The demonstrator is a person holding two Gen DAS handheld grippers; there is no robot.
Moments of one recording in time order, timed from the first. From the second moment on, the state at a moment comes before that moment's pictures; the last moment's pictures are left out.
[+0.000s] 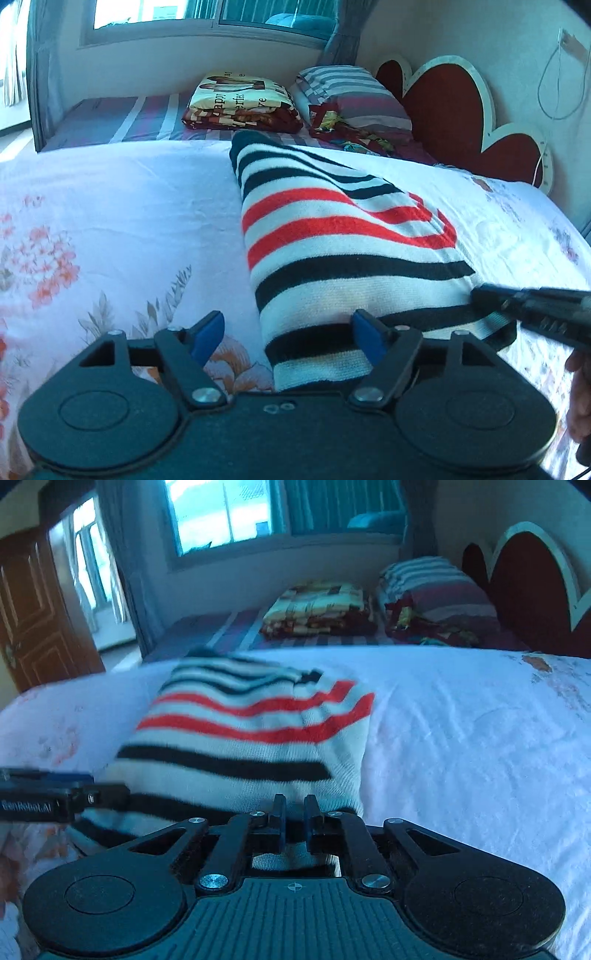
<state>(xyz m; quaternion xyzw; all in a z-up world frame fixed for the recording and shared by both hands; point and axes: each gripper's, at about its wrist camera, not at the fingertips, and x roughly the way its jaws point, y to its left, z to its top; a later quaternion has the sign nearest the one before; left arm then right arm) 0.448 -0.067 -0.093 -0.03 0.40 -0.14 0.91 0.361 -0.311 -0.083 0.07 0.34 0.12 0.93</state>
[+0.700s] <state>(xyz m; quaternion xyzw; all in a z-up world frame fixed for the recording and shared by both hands) 0.483 -0.045 -0.091 -0.07 0.41 -0.18 0.89 0.405 -0.389 -0.083 0.20 0.37 0.15 0.90</state>
